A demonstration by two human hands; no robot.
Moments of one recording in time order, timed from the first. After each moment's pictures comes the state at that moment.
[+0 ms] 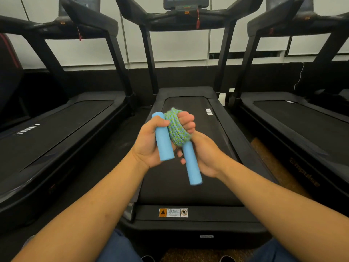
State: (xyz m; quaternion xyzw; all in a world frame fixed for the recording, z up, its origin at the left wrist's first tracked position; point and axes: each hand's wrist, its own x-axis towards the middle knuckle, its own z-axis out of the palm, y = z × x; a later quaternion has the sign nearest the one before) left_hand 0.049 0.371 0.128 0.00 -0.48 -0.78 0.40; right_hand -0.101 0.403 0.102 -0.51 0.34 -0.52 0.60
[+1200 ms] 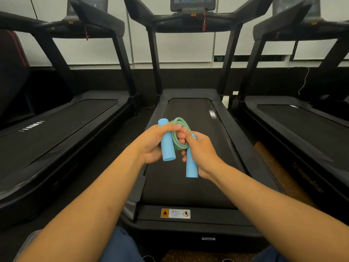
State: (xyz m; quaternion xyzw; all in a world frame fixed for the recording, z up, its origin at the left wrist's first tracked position) left_hand 0.068 0.352 0.128 0.27 -0.53 -0.71 0.38; right_hand -0.076 0.390 0.095 -0.50 0.45 -0.59 0.45
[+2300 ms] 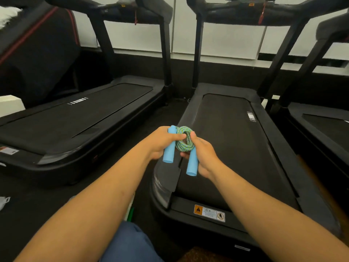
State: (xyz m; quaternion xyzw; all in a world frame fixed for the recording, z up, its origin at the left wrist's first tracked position) left_hand 0.207 0.302 0.070 0.43 -0.54 -0.56 0.45; right_hand 0.052 0.306 0.035 -0.43 0.43 -0.54 0.58
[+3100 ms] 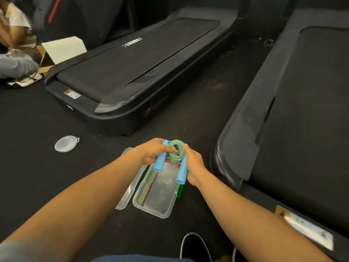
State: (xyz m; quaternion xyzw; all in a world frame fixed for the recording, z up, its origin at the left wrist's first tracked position) left_hand 0.432 0.232 -0.177 0.65 -0.33 -0.59 0.33; right_hand 0.275 0.220 -0.204 -0.34 0.53 -0.31 0.71
